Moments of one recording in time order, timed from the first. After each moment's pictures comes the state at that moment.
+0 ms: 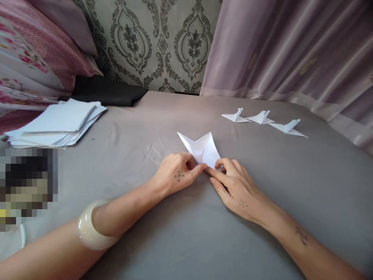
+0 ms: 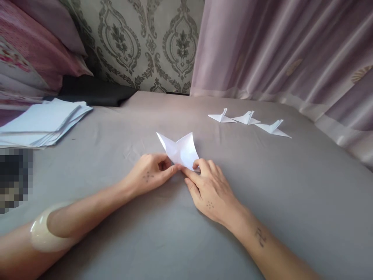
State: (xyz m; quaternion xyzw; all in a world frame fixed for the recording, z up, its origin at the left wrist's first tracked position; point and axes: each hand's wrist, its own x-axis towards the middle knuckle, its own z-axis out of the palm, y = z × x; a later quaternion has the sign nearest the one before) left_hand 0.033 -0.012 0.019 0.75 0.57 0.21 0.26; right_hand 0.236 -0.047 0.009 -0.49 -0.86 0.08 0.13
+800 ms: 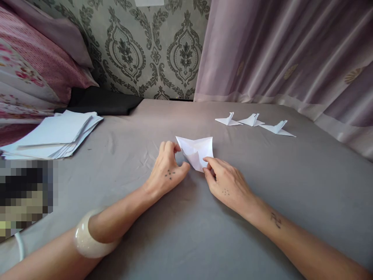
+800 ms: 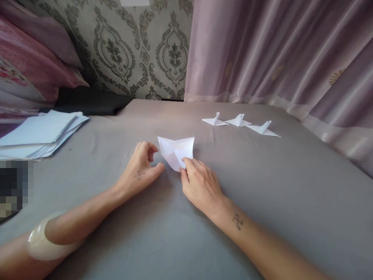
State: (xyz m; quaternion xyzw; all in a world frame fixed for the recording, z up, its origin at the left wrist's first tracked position) left_hand 0.028 -0.008 0.027 0.70 0.61 0.32 0.18; right_hand 0.213 -0.034 0.014 -0.57 -0.79 0.08 0.20
